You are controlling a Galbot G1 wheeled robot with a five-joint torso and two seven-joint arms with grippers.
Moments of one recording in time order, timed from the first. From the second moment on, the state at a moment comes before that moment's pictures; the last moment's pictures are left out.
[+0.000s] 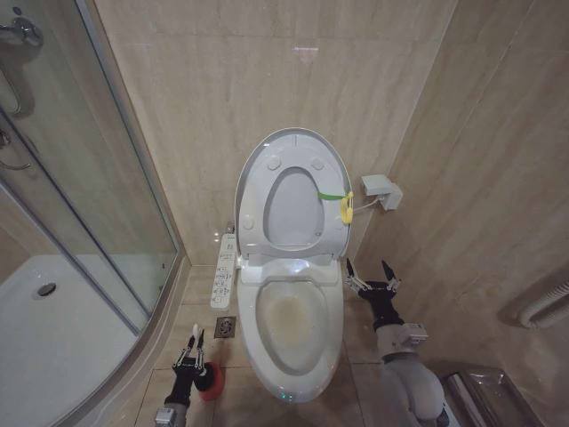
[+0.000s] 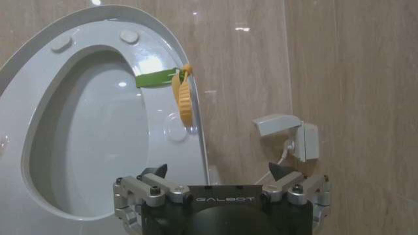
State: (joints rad) left arm 1.20 -1.28 -0.28 -1.05 -0.20 -0.82 -0.06; right arm -1.37 1.37 0.52 1.98 0.27 0.10 0.12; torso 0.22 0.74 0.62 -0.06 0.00
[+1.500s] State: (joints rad) left arm 1.09 -1.29 -0.24 -0.84 -0.16 -0.82 0.00; right arm -1.37 1.37 0.52 1.98 0.27 0.10 0.12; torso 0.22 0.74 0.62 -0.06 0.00
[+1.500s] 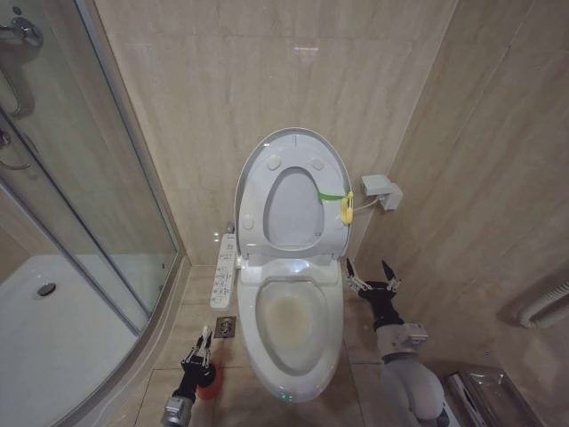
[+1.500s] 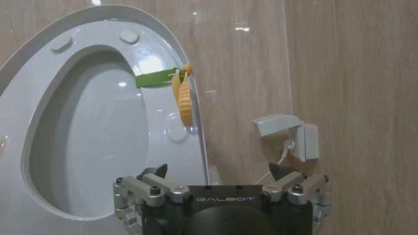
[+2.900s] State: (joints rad) left arm 1.39 -1.25 -0.36 -1.44 -0.05 -0.74 -0.17; right arm -1.37 1.37 0.52 1.98 0.27 0.10 0.12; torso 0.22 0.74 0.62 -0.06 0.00
